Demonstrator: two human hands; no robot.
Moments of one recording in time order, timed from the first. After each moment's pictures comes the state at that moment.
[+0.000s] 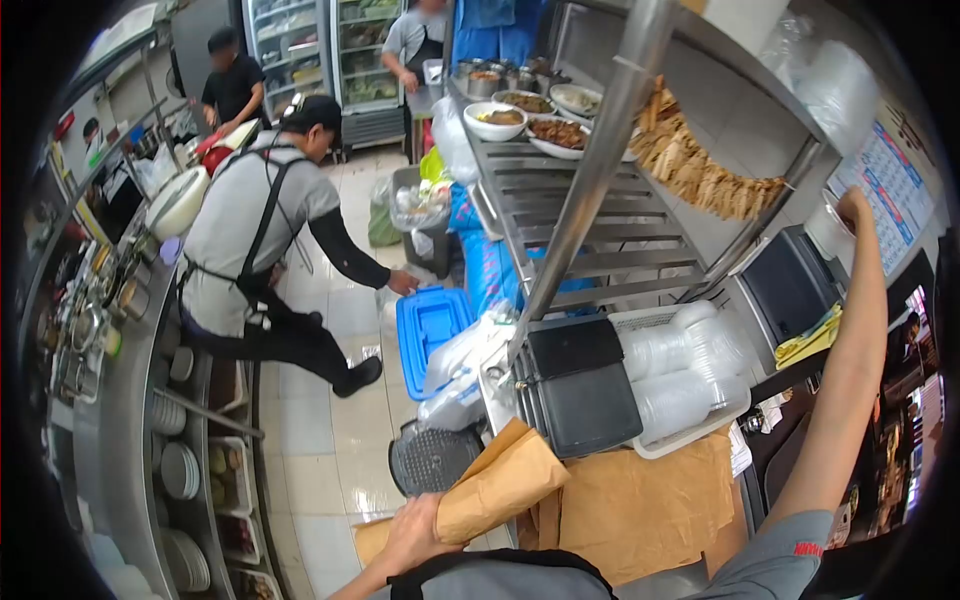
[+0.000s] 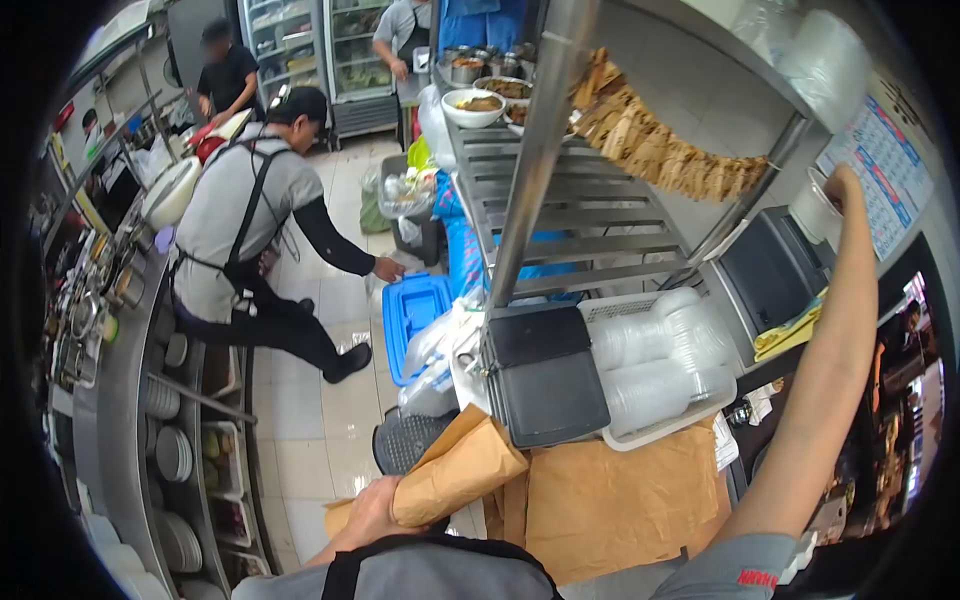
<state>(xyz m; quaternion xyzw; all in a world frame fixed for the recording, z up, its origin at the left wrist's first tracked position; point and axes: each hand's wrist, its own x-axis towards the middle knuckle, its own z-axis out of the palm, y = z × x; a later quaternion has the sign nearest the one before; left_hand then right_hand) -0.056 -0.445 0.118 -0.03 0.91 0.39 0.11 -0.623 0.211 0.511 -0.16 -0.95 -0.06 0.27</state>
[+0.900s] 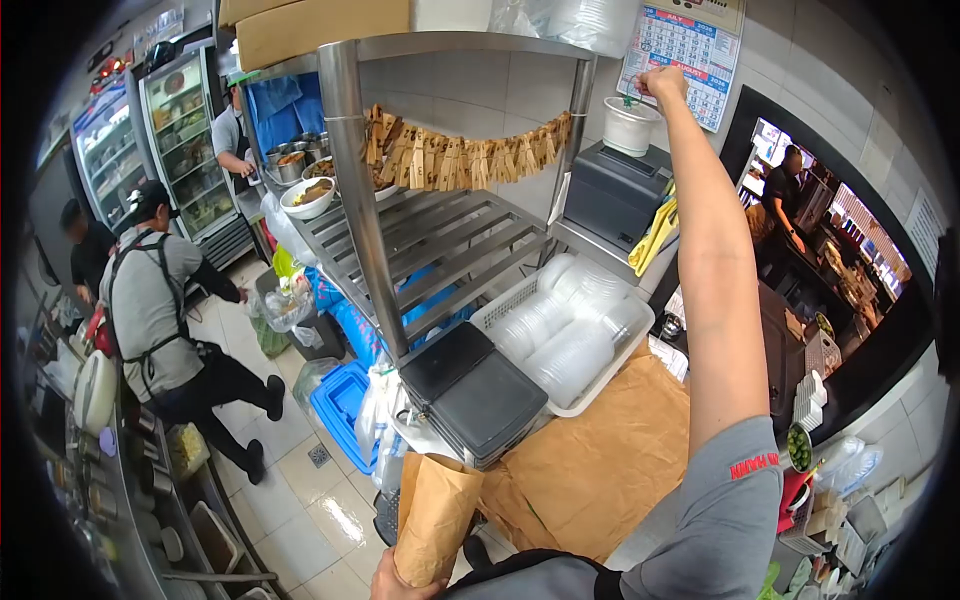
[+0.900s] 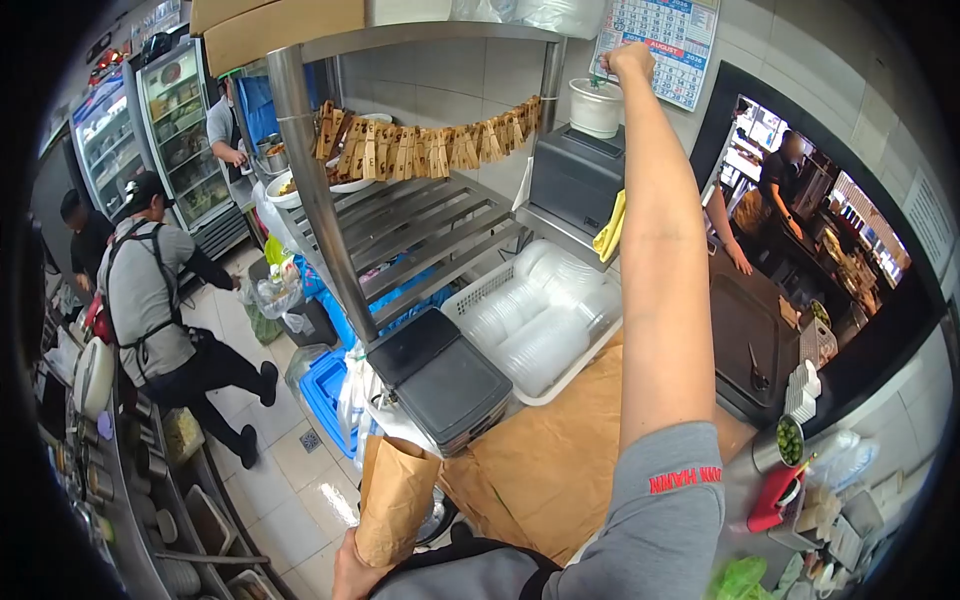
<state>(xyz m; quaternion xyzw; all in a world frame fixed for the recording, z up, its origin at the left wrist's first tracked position) -0.049 -0.438 0.197 -0.10 0.81 0.56 0.15 -0.517 0.102 0.528 -0.19 -0.80 0.39 0.42</state>
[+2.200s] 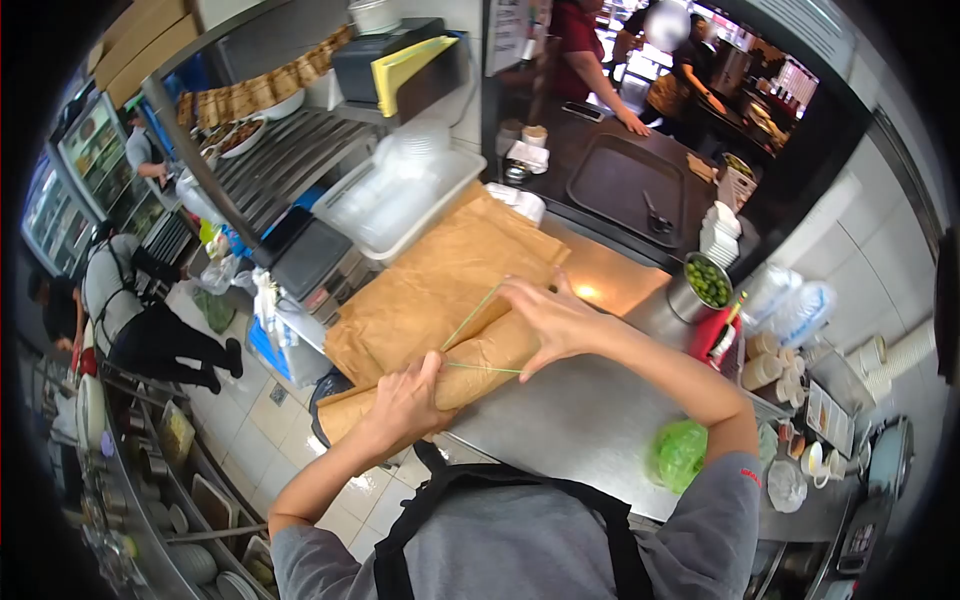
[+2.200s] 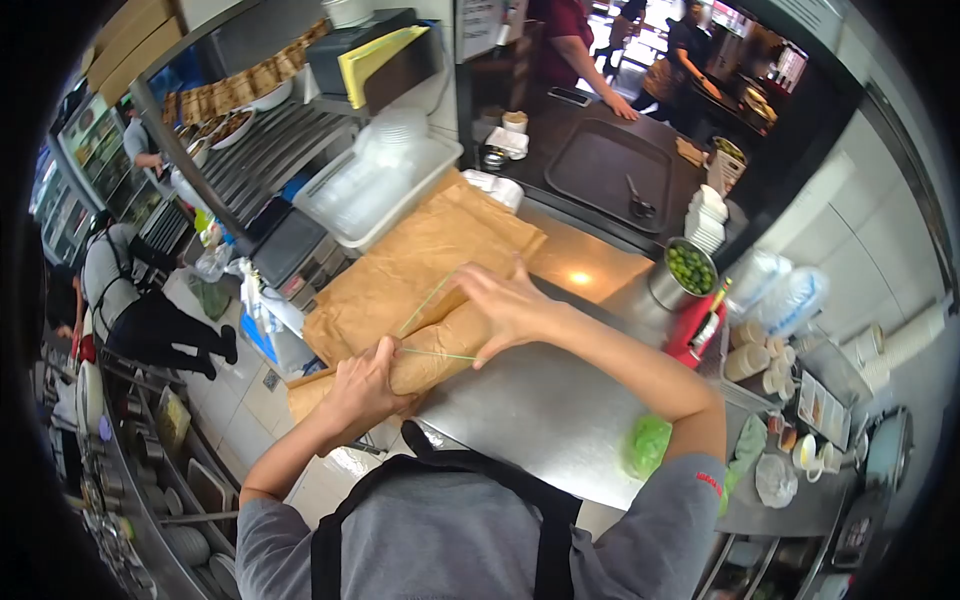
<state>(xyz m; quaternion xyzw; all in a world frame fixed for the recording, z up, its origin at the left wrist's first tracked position) 0.044 -0.182 0.196 0.42 0.88 0.20 0.08 0.083 0.086 0.217 0.19 -0.97 0.15 -0.05</state>
